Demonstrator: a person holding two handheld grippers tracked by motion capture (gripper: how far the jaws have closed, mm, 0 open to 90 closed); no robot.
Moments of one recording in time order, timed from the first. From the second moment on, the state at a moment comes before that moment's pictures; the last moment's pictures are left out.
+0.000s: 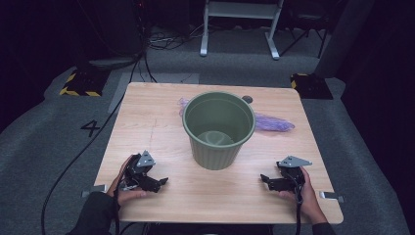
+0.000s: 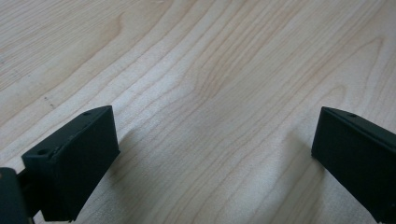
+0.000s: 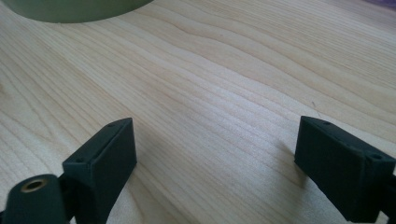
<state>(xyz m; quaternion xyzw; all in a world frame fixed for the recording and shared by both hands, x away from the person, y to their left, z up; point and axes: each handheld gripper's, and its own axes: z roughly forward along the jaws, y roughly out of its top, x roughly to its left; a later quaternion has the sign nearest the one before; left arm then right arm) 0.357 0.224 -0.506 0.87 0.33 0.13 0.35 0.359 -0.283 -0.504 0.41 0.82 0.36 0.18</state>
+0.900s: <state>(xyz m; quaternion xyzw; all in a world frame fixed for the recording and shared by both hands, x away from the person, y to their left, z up) 0.356 0.224 -0.506 0.87 0.33 0.13 0.35 0.371 -0.272 -0.488 0.36 0.84 0.37 0.18</state>
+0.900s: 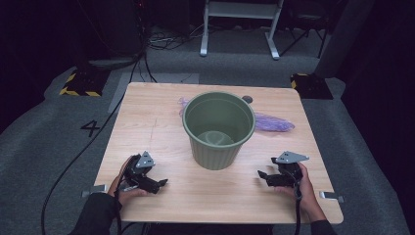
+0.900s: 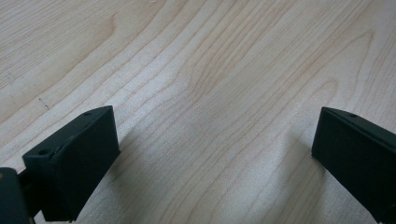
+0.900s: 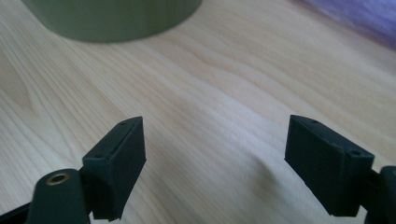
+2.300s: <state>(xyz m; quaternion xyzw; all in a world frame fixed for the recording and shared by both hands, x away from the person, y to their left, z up) 0.363 0.211 -0.505 0.87 0.33 0.13 0.35 0.398 -0.177 -0.474 0.27 0.85 0.42 0.18</state>
